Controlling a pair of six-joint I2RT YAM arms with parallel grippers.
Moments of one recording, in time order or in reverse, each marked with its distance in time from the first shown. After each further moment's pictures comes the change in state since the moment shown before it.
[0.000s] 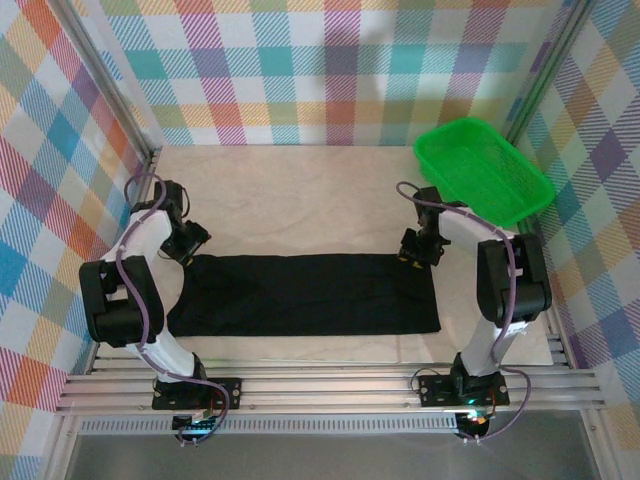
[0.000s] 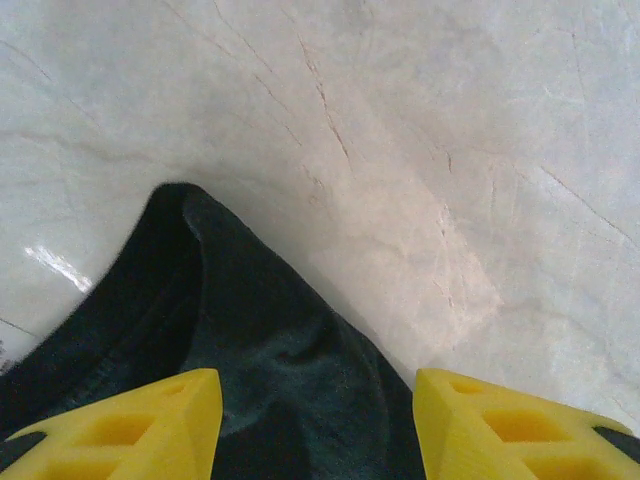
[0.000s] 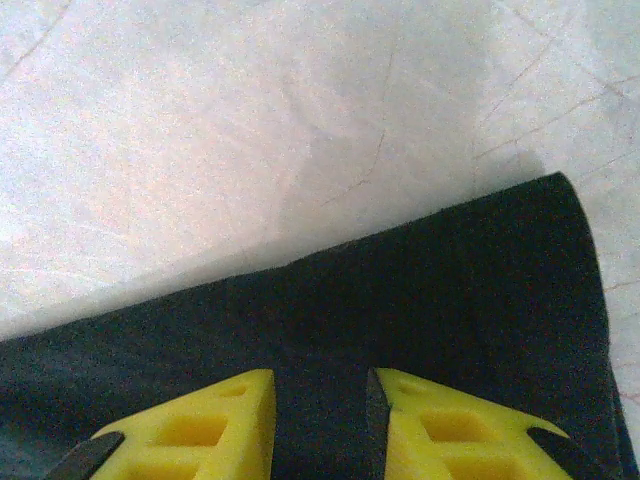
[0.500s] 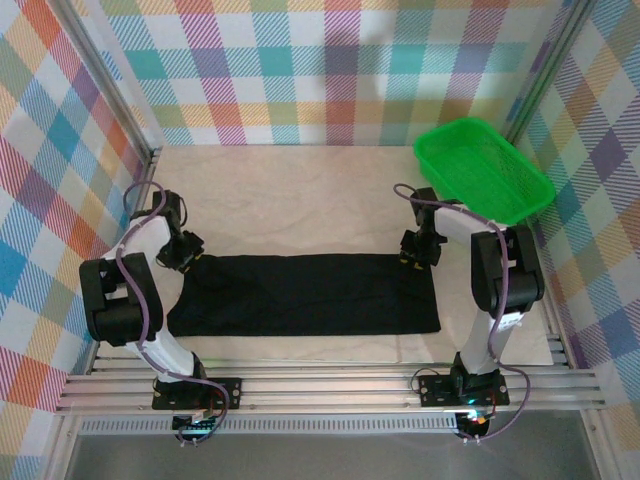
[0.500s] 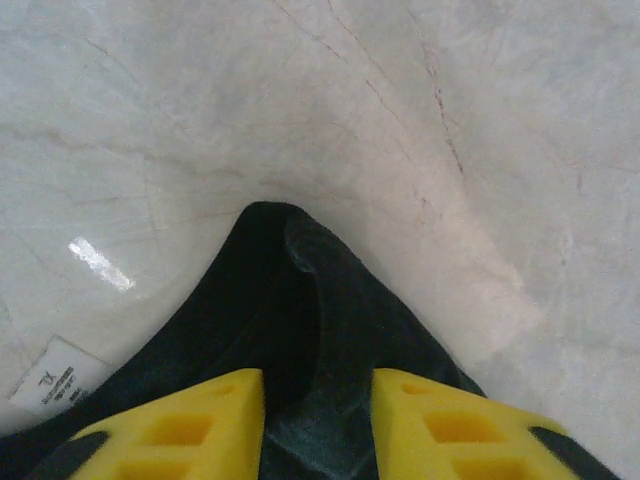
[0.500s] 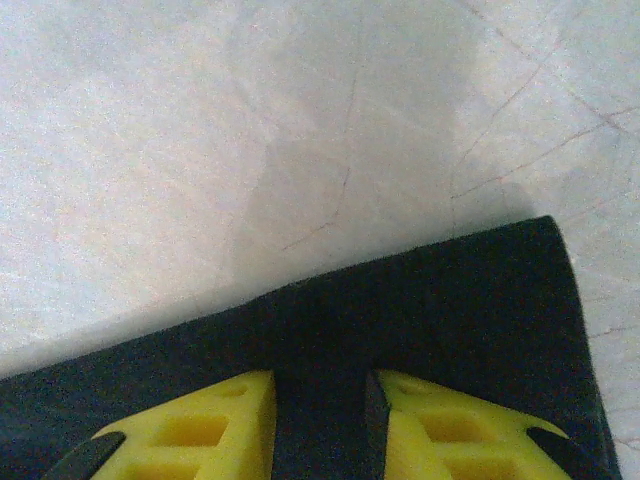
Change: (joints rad) left arm 0.029 0.024 -0.074 0.041 -0.051 0.030; right arm 0.000 0.071 0.035 -0.021 0.040 0.000
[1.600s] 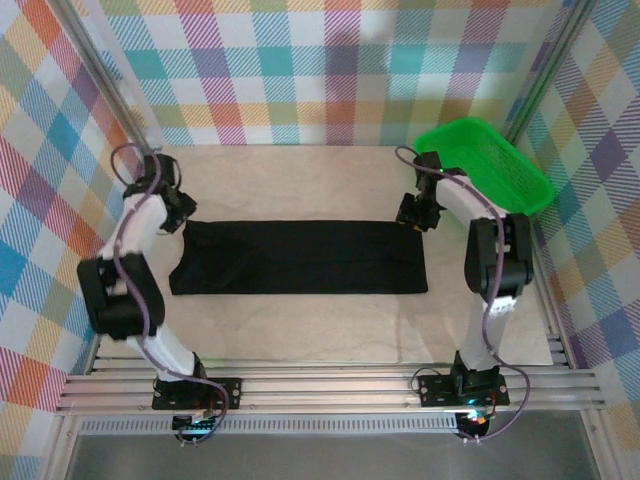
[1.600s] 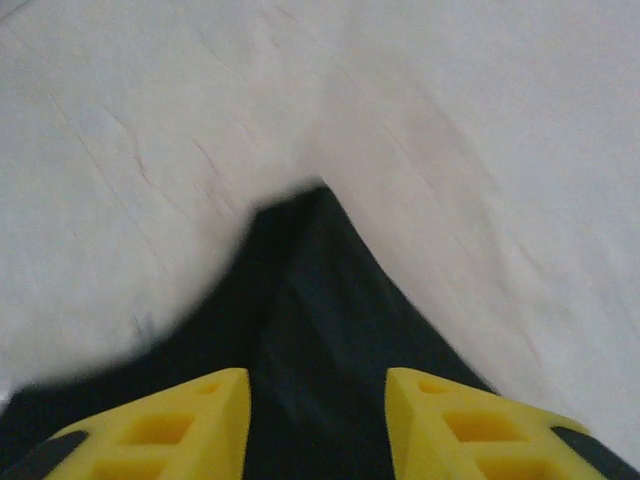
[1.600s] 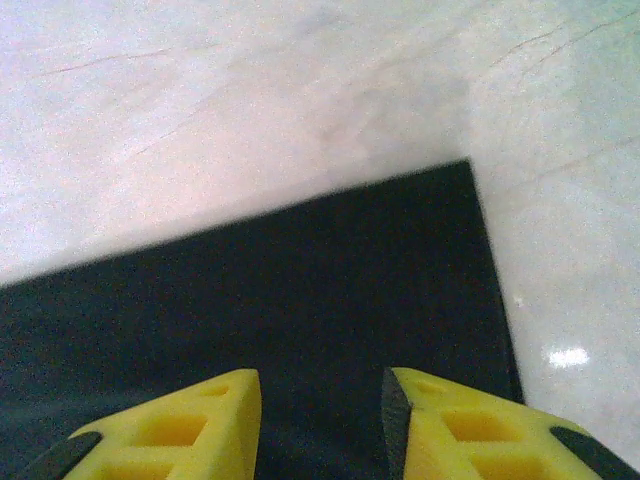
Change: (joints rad) left arm -0.097 -0.055 0.224 0.047 -0.114 0.004; right arm -0.021 0.080 0.329 -0.036 -0.022 -0.107
